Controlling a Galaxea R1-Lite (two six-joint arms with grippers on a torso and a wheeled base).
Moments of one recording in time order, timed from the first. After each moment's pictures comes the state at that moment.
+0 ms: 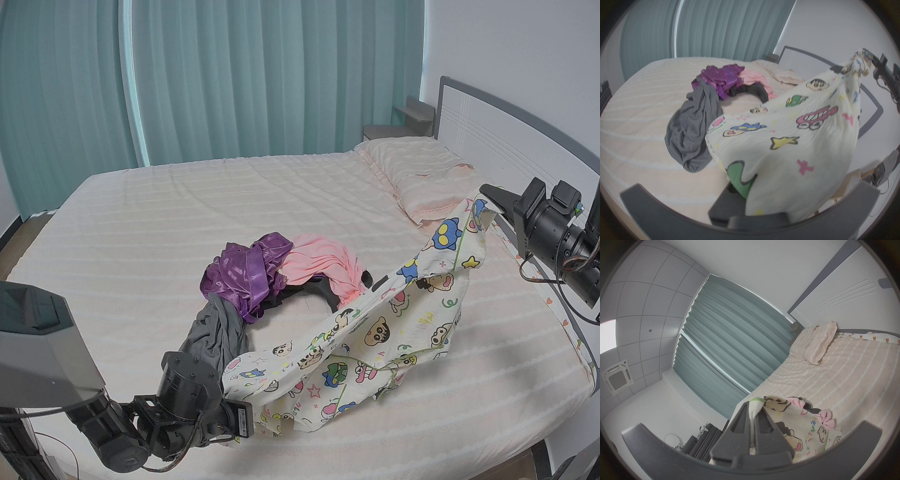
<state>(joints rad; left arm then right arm) -0.69 2.00 -0.30 -0.96 0.15 -0.48 0.36 1.44 -0.67 -0.85 0.01 0.83</state>
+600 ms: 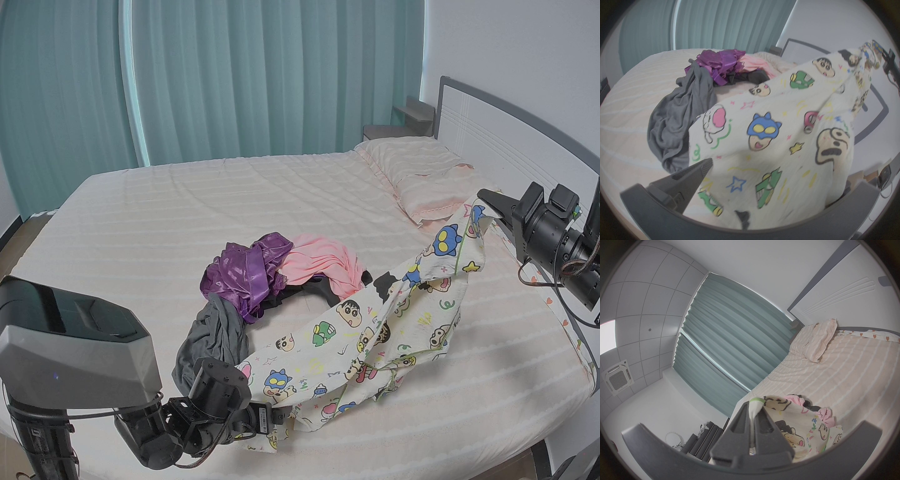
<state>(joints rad) -0.70 2.19 -0.41 -1.07 0.14 -0.53 0.35 1.44 -0.65 -0.85 0.03 0.83</state>
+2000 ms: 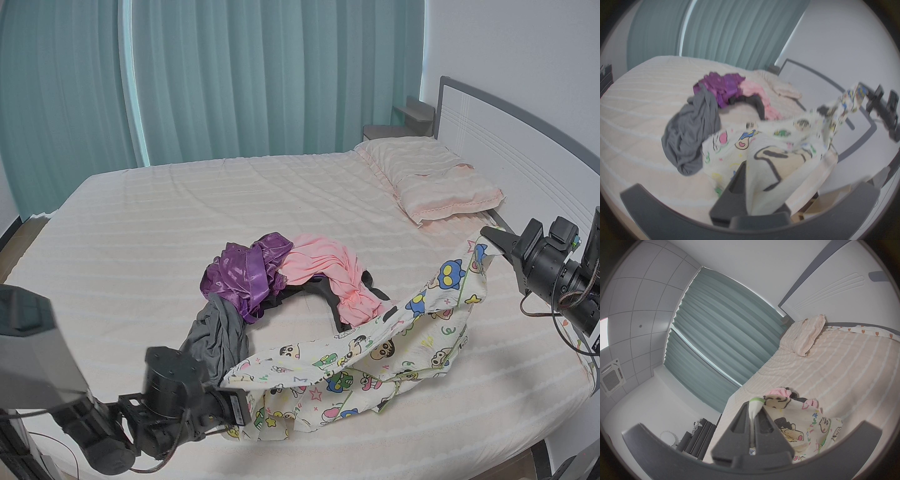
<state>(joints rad) -0.66 1.88 -0.26 -1.08 0.17 -0.57 0.33 1.42 -0.52 -0.86 0.01 0.83</state>
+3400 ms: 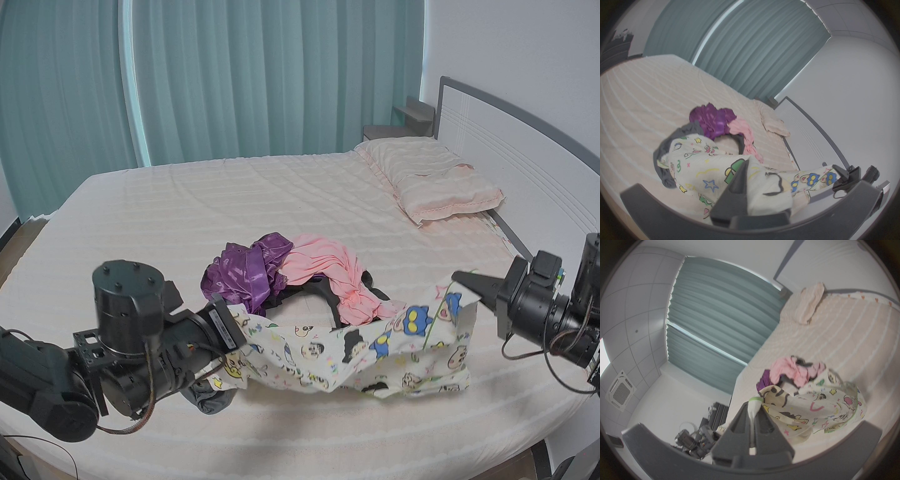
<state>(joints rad) -0.70 1.65 -0.52 -0.74 0.21 -0.82 0.52 1.42 -0.42 -0.81 0.09 0.98</state>
